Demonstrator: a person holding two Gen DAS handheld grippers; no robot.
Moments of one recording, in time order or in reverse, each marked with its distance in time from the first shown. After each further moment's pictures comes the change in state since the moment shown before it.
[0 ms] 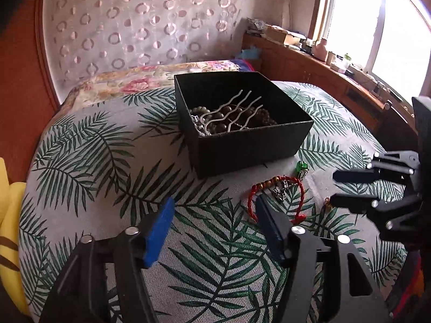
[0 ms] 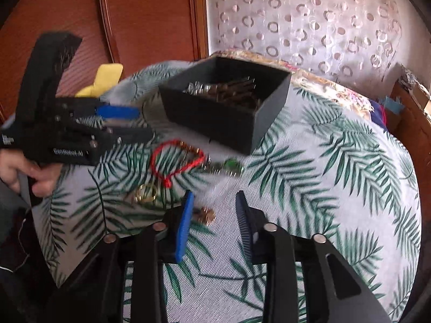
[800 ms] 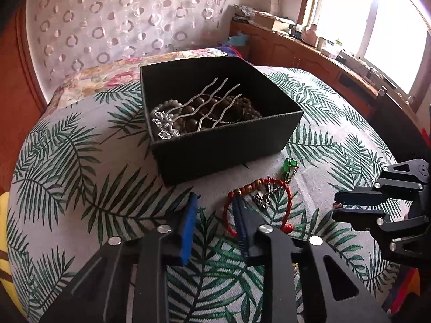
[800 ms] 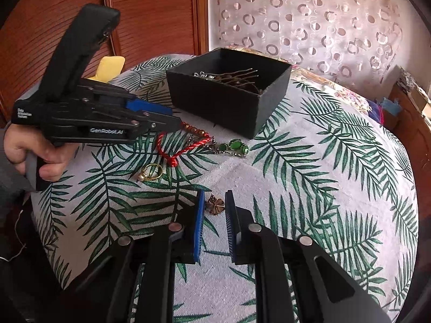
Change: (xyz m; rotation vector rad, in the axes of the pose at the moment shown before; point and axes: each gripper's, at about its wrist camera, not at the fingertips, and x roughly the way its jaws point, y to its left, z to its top) left arm 0.026 -0.022 0.015 0.044 0.071 -0.051; right arm -0.011 0.002 -0.019 -0.016 0.004 -0.017
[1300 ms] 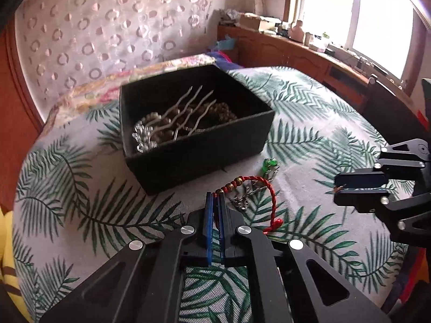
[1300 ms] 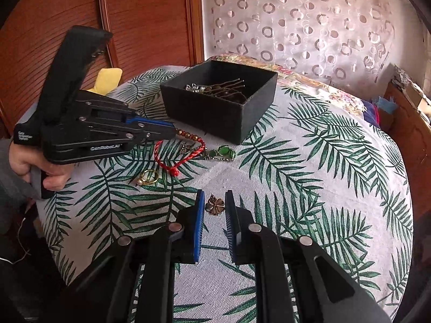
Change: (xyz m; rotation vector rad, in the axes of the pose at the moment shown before) left arm -0.010 -0.024 -0.002 0.092 -0.047 0.007; right arm -0.020 -0.006 -0.001 0.029 -0.046 -0.003
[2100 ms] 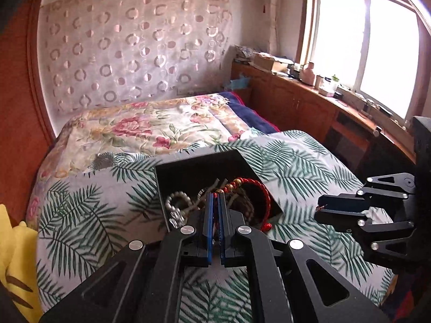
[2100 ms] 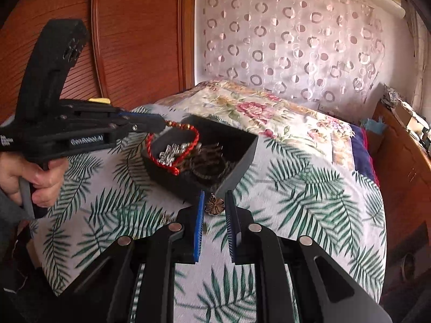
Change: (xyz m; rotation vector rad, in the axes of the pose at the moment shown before) left arm -0.040 0.030 0.070 -0.090 -0.177 0.034; right arm -0.011 -0.017 0.073 -0.012 -0.117 -0.067
